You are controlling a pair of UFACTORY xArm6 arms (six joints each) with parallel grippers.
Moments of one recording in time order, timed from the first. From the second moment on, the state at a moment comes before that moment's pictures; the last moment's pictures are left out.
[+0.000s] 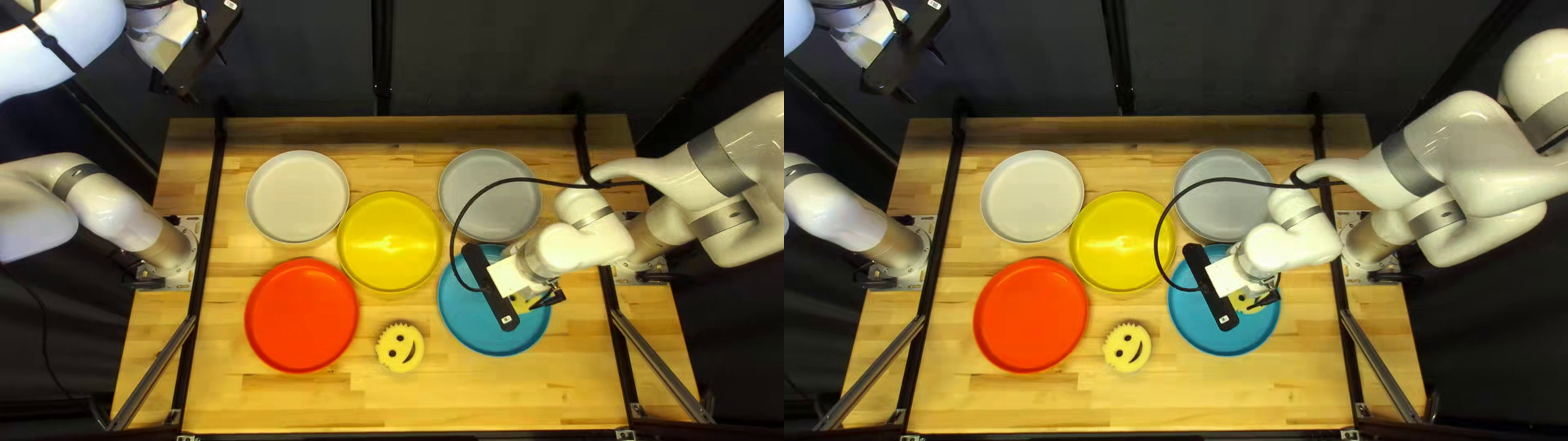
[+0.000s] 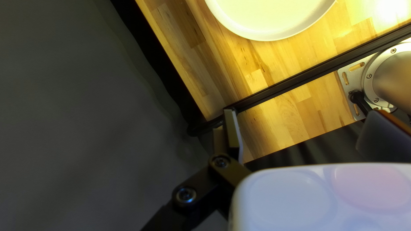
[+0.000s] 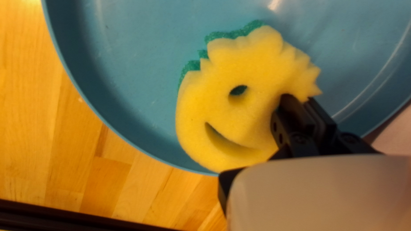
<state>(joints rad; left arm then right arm) 0.95 -0.81 -0.78 -0.08 1.48 1.49 0.33 -0.20 -0.38 -0.14 0.64 -0.01</state>
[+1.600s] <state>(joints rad) 0.95 -0.81 -0.78 -0.08 1.48 1.49 0.40 -0.15 -0.41 -0.18 0.63 -0.07</state>
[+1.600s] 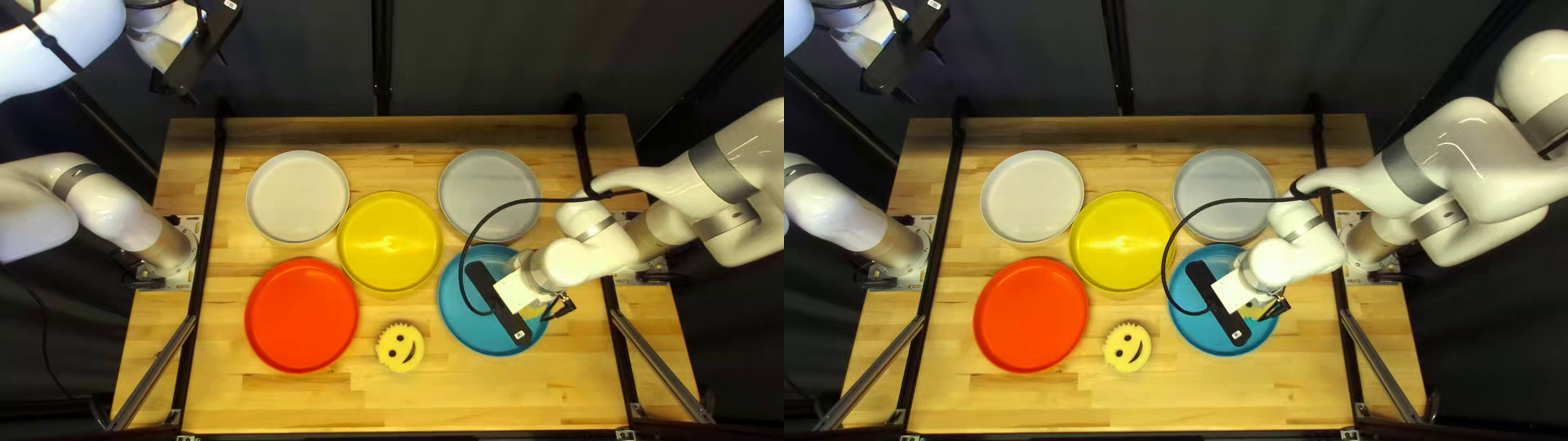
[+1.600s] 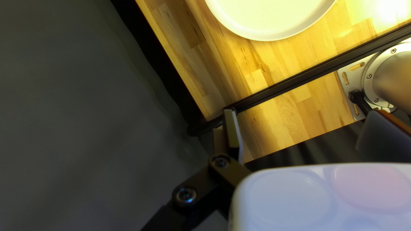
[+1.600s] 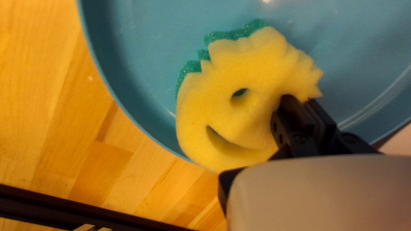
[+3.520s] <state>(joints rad) 0.95 -0.81 -0.78 -0.08 1.48 1.49 0.38 0.04 -0.68 -0.15 0.72 -0.10</state>
